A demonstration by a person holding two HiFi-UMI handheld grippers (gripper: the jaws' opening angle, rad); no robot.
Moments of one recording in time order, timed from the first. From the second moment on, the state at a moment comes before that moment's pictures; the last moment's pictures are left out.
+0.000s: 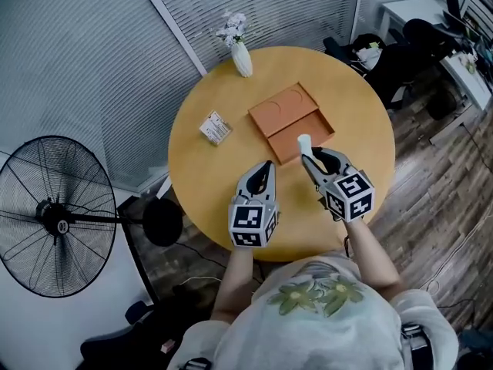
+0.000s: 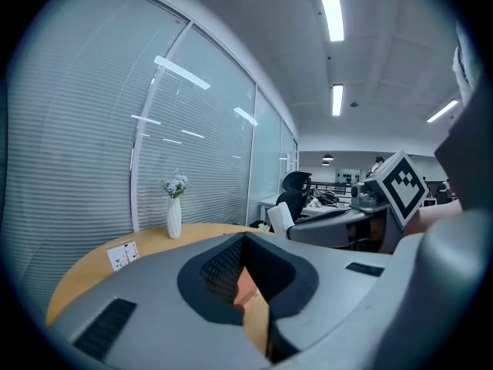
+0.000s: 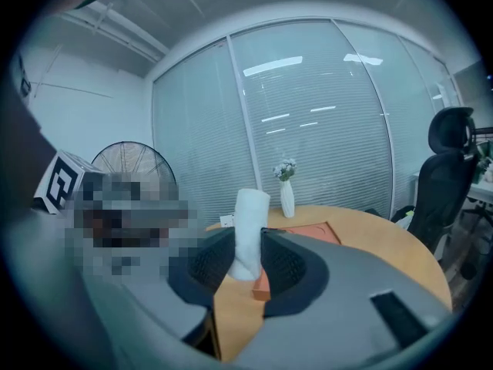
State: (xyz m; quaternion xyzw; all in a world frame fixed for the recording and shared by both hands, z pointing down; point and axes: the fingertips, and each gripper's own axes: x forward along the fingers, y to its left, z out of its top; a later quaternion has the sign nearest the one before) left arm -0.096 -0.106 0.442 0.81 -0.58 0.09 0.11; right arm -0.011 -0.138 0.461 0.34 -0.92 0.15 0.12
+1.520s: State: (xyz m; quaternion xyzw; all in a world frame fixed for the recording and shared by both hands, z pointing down) left arm -0.070 -0.049 0.419 0.81 -0.57 0.06 0.10; right arm 0.011 -0.049 0.419 0.32 -0.94 0.09 0.07
